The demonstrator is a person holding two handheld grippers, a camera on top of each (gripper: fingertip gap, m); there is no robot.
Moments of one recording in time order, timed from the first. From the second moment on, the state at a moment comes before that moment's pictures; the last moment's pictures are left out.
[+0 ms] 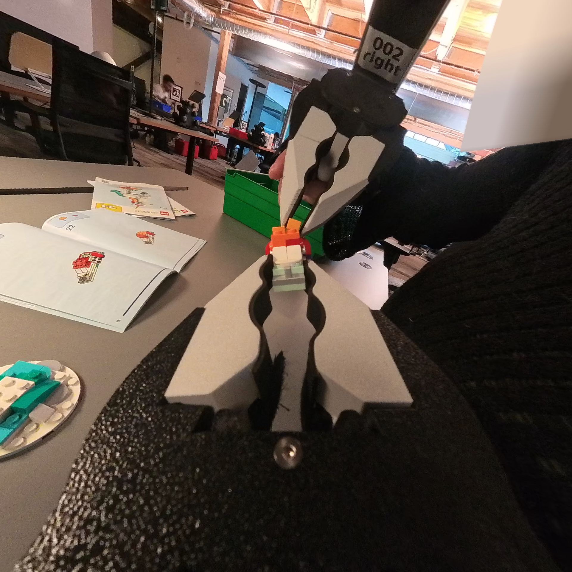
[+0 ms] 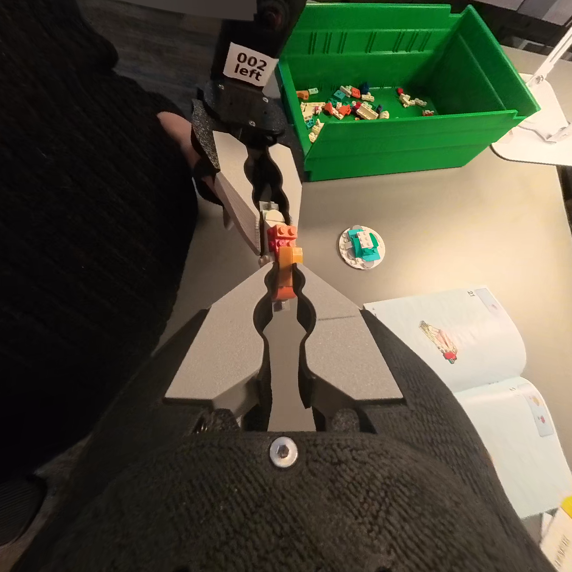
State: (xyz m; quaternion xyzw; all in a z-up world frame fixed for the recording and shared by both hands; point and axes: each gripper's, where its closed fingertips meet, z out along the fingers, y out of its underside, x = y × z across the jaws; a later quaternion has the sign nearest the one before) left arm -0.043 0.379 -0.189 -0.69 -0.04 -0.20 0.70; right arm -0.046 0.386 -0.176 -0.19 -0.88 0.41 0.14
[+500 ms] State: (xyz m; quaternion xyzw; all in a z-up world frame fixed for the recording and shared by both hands) left arm -0.040 0.379 -0.188 -0.69 -0.03 -0.21 0.70; right arm -0.045 0.385 -0.174 -0.19 -0.88 0.41 0.16
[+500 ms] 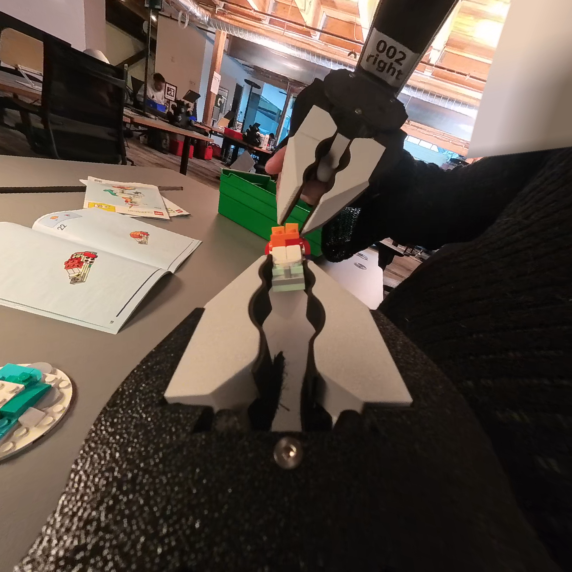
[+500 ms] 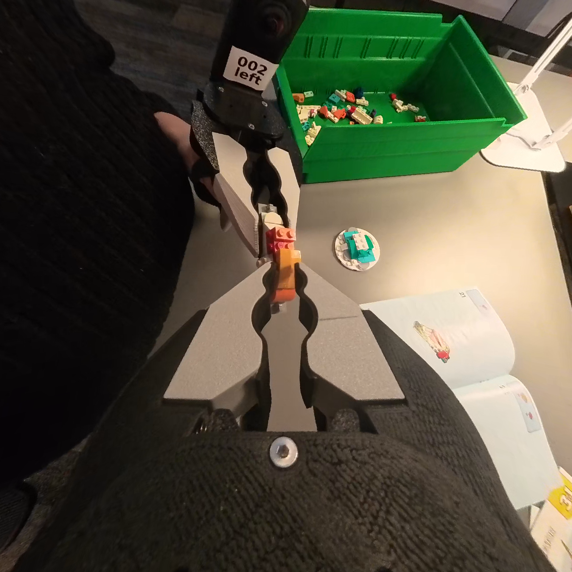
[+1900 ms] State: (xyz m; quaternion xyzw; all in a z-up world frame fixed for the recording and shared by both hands) left arm -0.066 0.397 -0.177 -0.67 -0.11 -0.23 0.70; right arm -0.080 0.398 -0.175 0.04 -0.79 0.18 0.58
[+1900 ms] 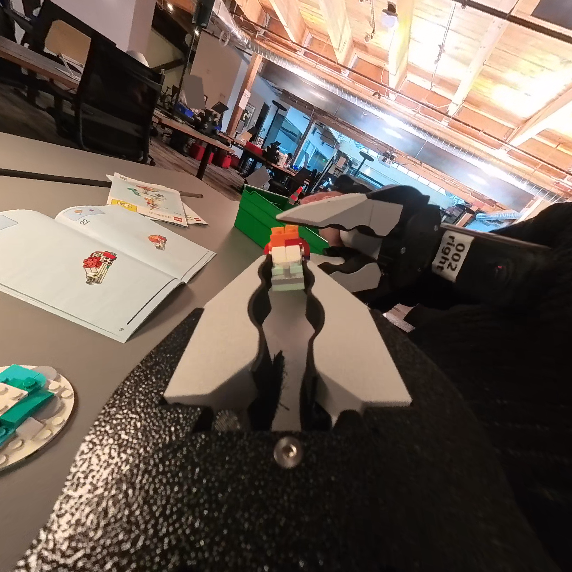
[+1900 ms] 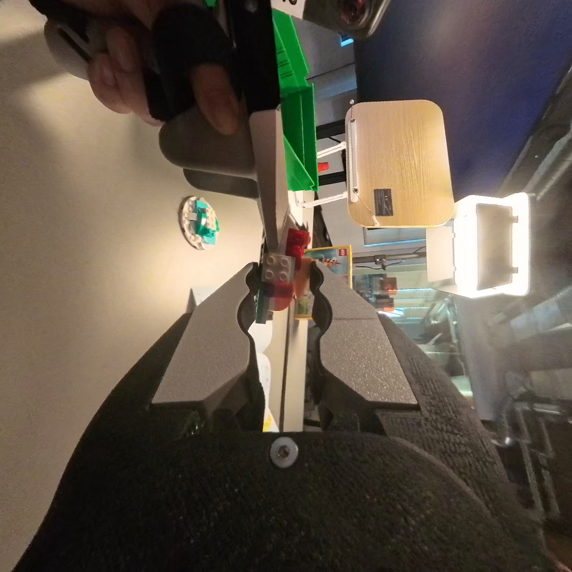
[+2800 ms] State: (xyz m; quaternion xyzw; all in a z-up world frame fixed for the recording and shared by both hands) left arm -0.060 0.400 -0.193 -0.67 -0.13 -0.28 0.67; right arm -0.075 0.406 -0.194 0.00 -0.82 0.21 0.53
